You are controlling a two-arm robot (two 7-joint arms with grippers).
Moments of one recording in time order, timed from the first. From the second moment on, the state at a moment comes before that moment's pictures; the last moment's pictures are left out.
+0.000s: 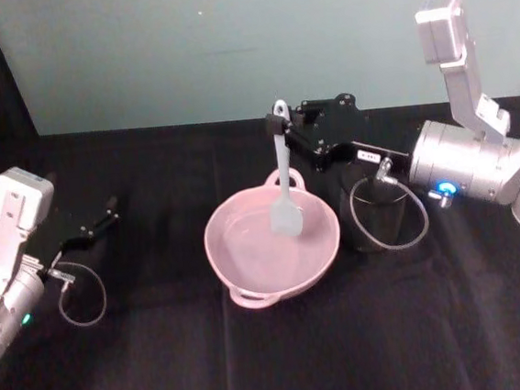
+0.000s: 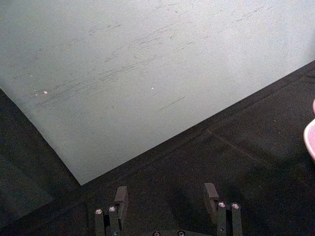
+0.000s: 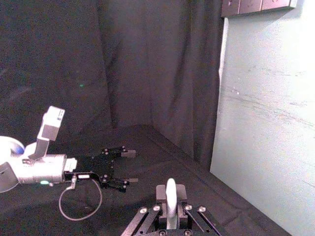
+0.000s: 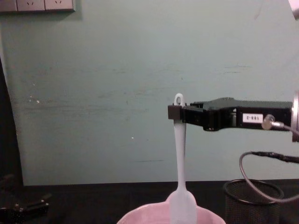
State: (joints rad) left arm -0.20 0.60 0.45 -1.41 -0.25 -0.12 0.03; right arm 0.55 0.55 -0.61 -1.49 0.63 0.06 0.60
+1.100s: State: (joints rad) left arm -0.20 0.60 0.45 -1.41 -0.25 -0.12 0.03; right arm 0.54 0.34 -0.59 -1.24 0.51 -0.13 0.61
